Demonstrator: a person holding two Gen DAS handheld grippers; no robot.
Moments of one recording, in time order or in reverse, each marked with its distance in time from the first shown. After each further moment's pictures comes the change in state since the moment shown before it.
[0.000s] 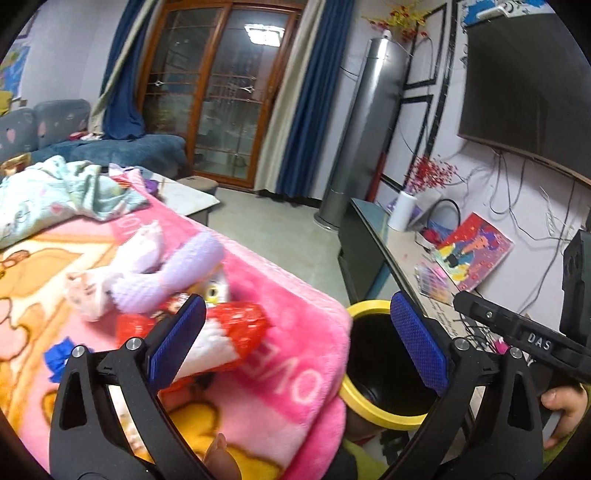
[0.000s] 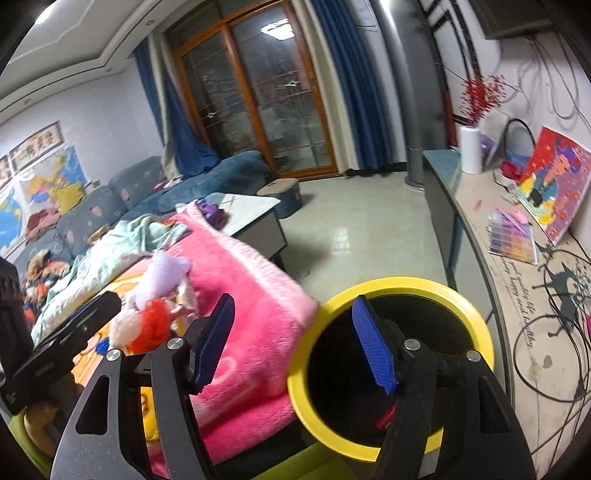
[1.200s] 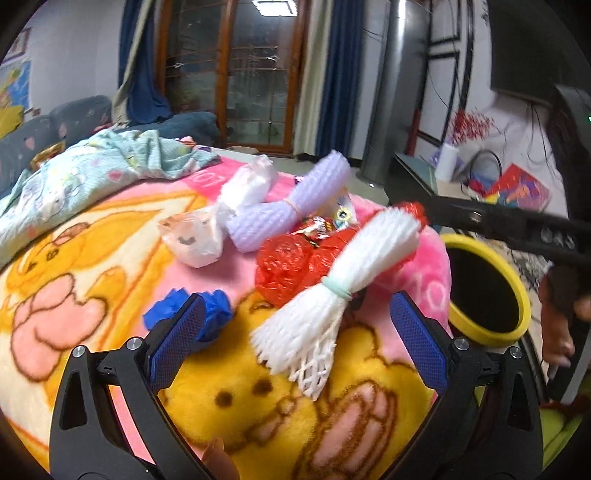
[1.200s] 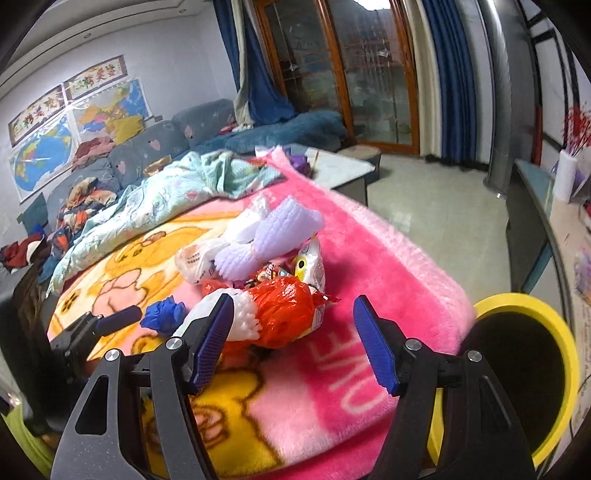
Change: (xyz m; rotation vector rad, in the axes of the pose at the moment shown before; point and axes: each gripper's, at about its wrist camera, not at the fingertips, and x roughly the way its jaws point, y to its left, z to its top) left arm -0.019 0.092 -0.045 0.105 0.154 0.143; right arm 0.097 0.136 -0.010 -0.204 0.175 0.203
